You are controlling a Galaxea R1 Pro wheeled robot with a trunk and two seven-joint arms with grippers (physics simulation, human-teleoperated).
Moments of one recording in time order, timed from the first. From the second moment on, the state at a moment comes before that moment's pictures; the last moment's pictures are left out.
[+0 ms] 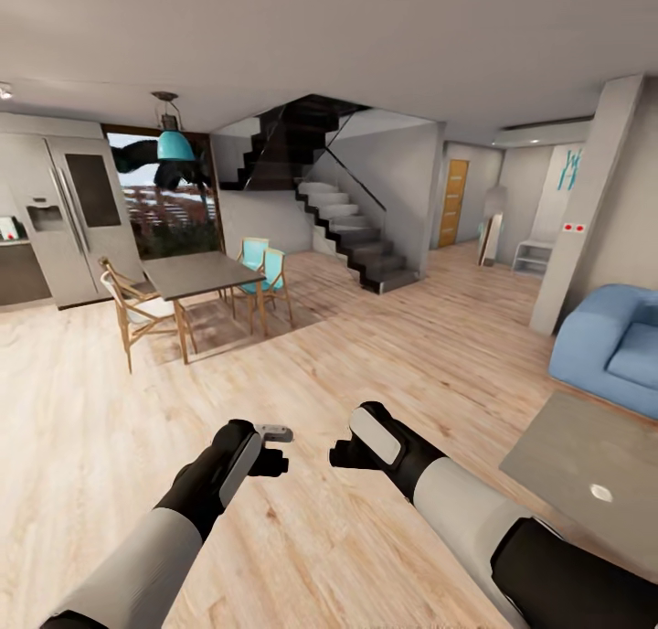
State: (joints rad) left arm -0.72 -0.08 -0.25 -0.82 0.31 0.98 0.24; right arm -0.94 0.17 0.68 -0.53 -1.18 0.79 -0.72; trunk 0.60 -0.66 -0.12
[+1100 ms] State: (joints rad) left arm -0.72 -0.08 -0.25 -0.82 0.31 0.98 0.24; right arm -0.94 0.17 0.68 -0.53 -1.18 0.79 -0.72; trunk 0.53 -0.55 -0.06
